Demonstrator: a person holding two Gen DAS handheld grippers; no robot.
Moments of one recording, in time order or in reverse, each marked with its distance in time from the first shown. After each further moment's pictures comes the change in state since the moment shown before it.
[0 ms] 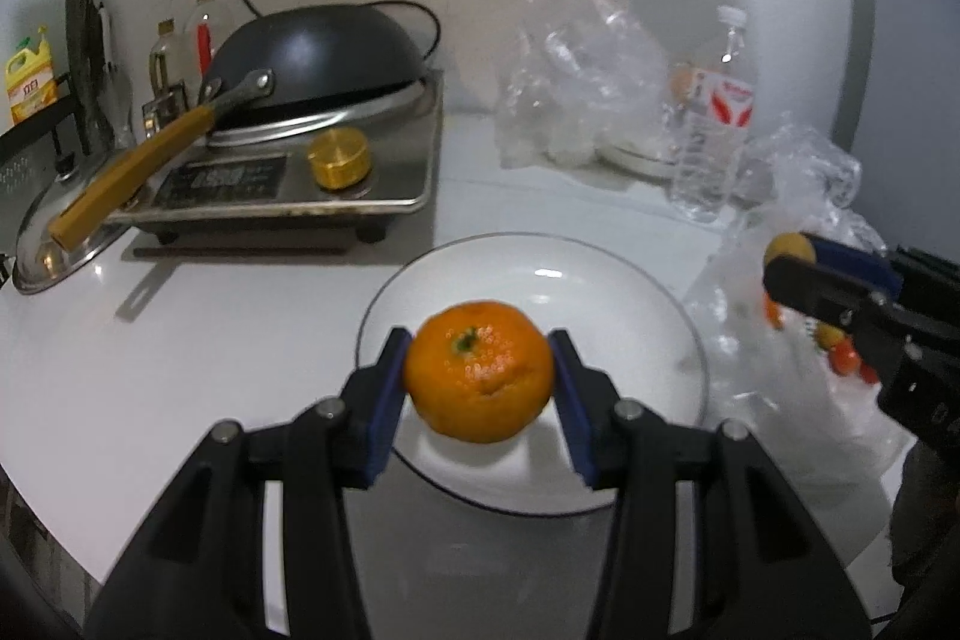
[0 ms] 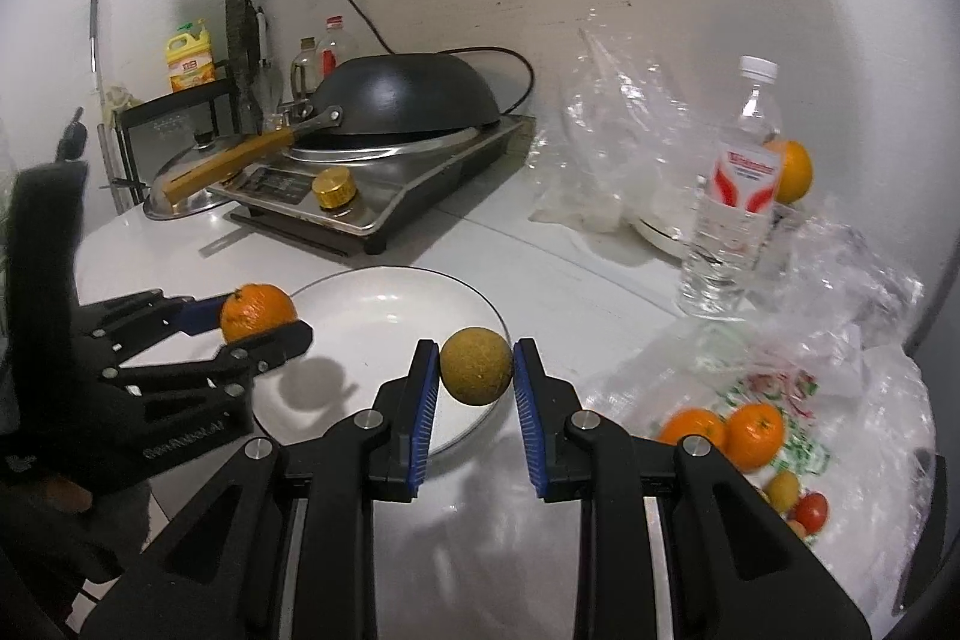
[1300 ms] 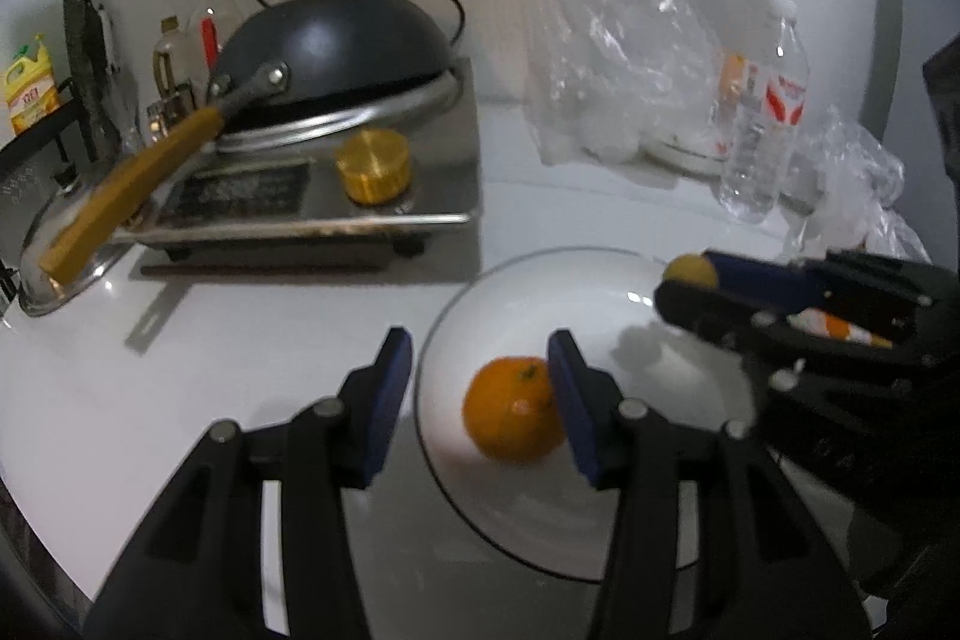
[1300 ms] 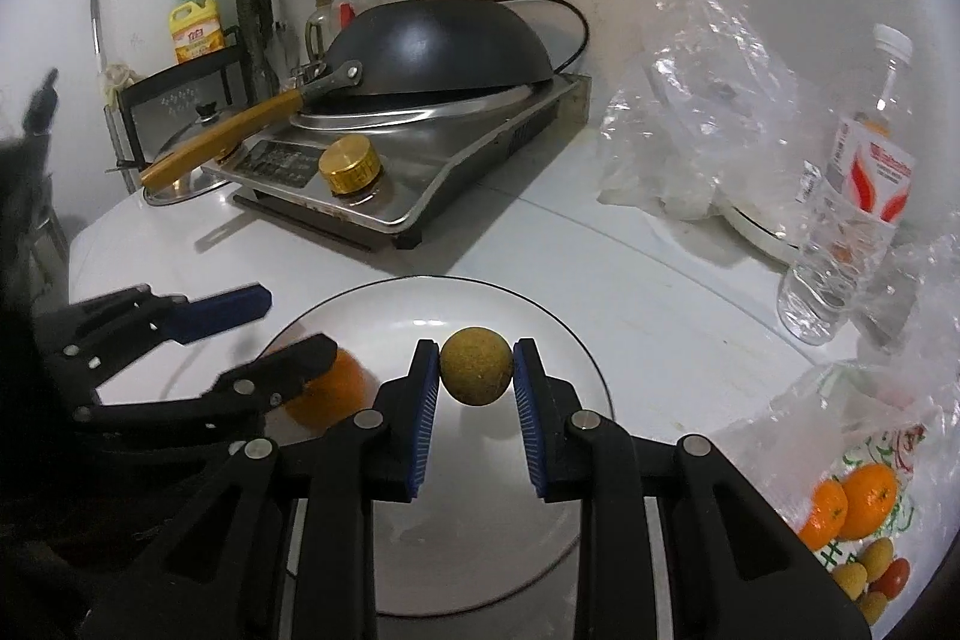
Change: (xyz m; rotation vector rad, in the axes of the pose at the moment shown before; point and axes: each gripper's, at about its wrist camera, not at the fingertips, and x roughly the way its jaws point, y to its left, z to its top) left arm 0.025 0.021 0.020 0.025 0.015 0.049; right arm 0.085 0.030 0.025 -0.019 0.100 0.073
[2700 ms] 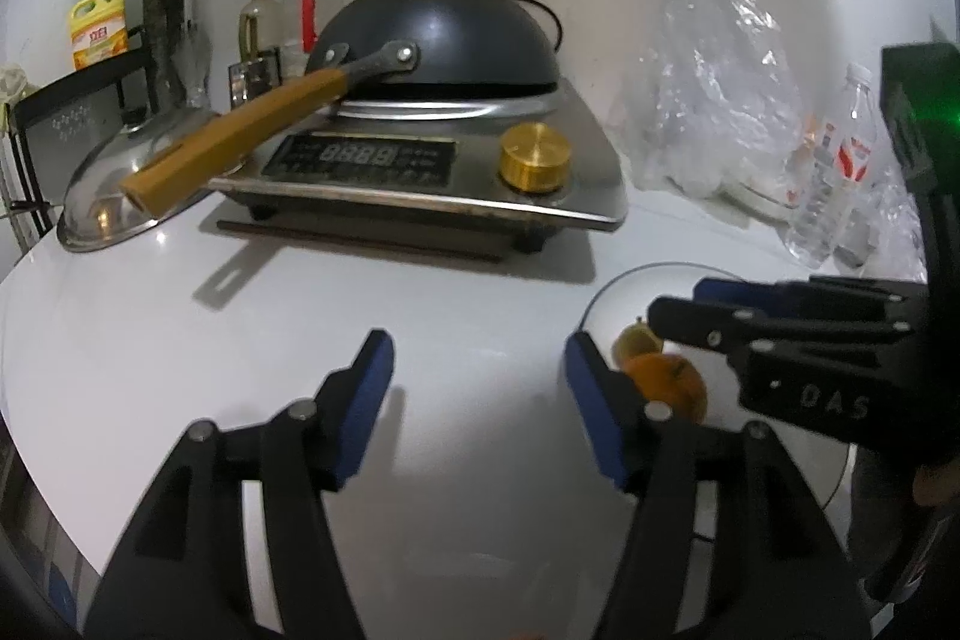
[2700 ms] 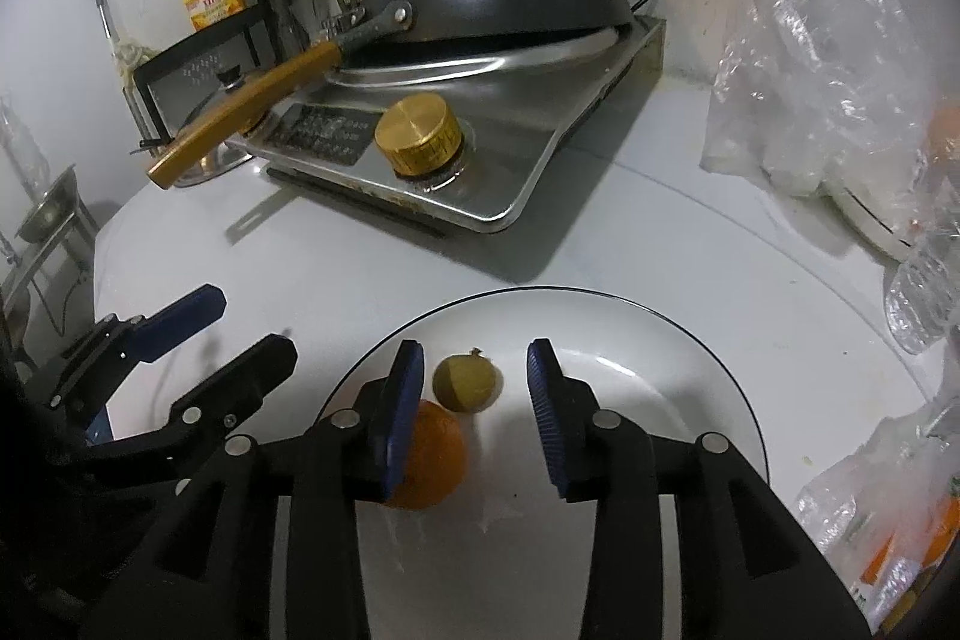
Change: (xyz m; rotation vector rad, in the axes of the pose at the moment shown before) left arm -0.007 0.062 -0.023 -0.148 -0.034 0.067; right arm 0.047 0.030 0.023 0.031 0.135 0.110
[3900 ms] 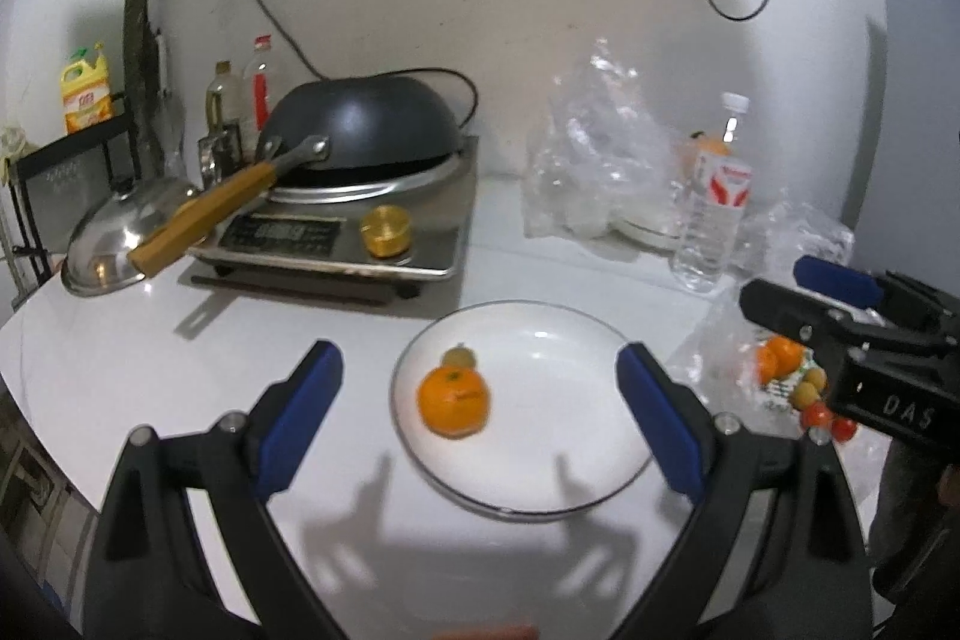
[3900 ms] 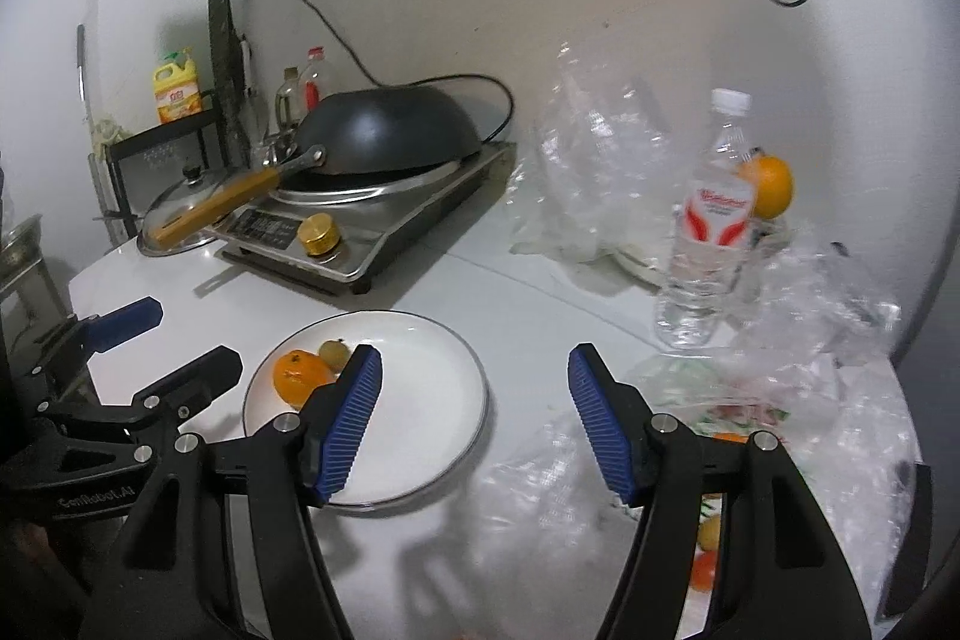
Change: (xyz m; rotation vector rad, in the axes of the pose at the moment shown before) left arm -0.092 -0.093 0.000 0.056 -0.130 -0.058; right arm -0.164 -0.052 -0.063 0.020 -0.289 -0.227
